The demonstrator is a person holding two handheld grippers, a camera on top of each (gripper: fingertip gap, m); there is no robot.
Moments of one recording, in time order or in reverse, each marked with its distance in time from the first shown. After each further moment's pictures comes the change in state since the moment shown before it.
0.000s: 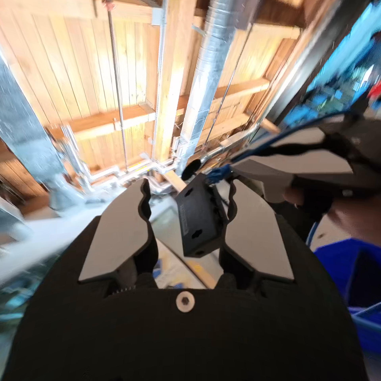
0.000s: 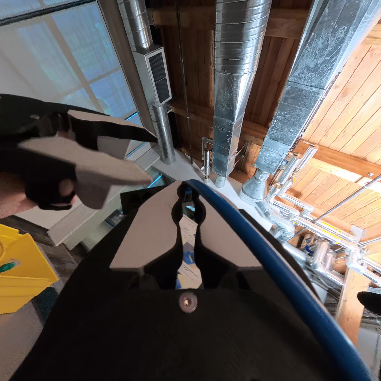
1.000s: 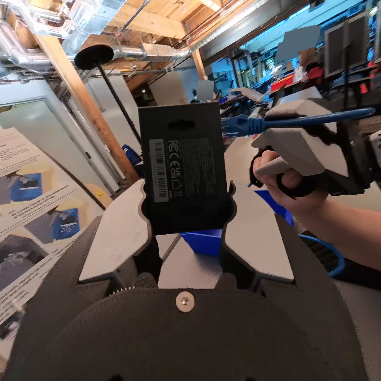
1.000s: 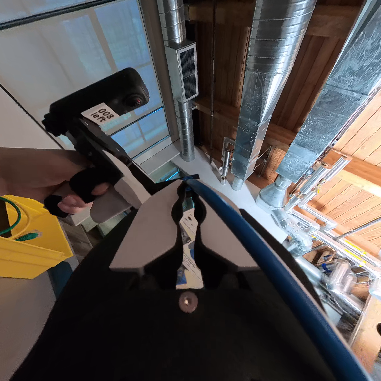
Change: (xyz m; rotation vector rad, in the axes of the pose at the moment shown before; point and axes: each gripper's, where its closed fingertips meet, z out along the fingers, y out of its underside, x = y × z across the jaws) left arm 0.028 0.089 0.008 -0.425 0.349 -0.550; right arm -0.020 0.014 0.001 -0.010 -0.145 -0.046
